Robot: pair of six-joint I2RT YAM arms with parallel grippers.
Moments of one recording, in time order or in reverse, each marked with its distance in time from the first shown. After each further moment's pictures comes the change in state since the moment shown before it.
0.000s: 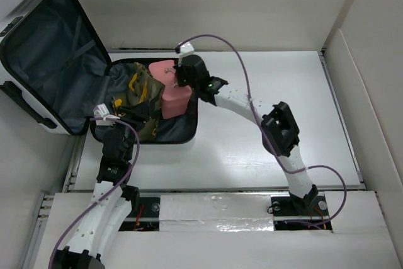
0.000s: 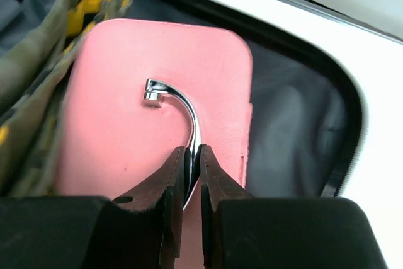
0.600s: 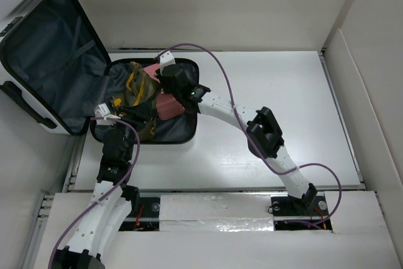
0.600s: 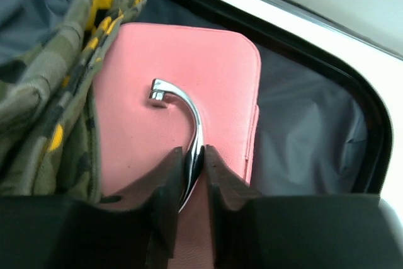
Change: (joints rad) left arm 0.000 0.003 0.001 -0.003 0.016 0.003; right arm 0.070 0.121 0.171 -0.064 0.106 -0.061
